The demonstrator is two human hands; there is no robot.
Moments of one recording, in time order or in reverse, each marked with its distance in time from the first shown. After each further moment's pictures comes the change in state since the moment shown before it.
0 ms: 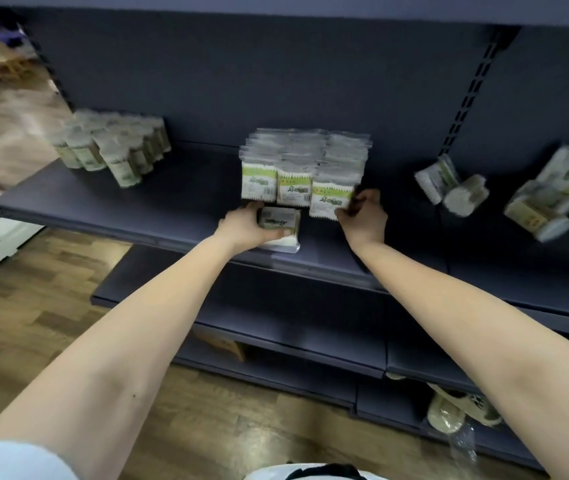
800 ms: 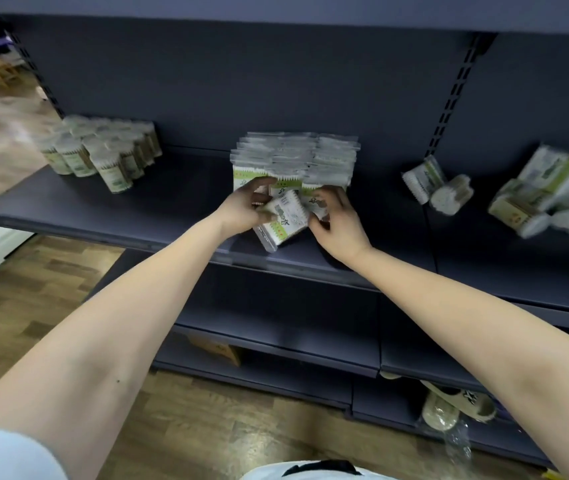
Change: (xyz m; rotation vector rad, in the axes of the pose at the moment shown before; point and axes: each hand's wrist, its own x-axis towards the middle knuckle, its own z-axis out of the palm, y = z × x) left_hand 0.004 0.019 -0.022 -0.498 -0.066 0.213; right_hand -0.025 -0.011 -0.006 -0.078 -0.181 -0.538
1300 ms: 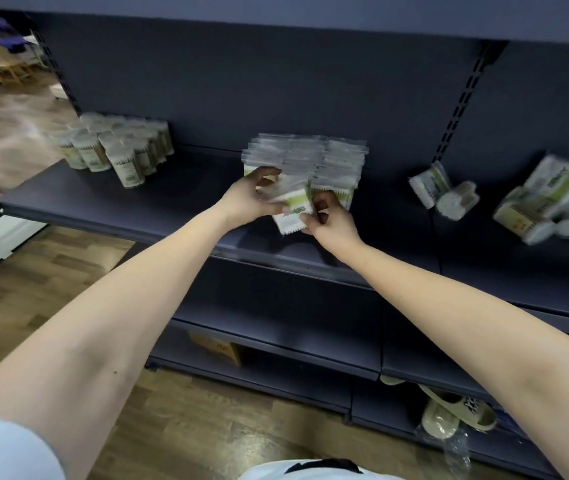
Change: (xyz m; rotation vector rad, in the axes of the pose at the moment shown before) left_hand -0.011 0.013 -0.012 0.092 0.098 0.099; right_hand 0.006 -0.025 0.014 0.393 -0.090 0.345
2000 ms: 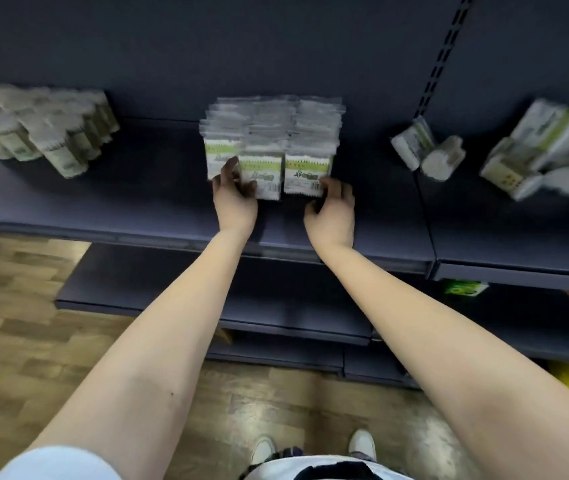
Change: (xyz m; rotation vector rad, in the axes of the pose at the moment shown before) left_hand 0.024 -0.036 0.078 -0.111 0.477 -0.176; right_hand -0.007 0.034 0.007 -0.377 0.433 0.083
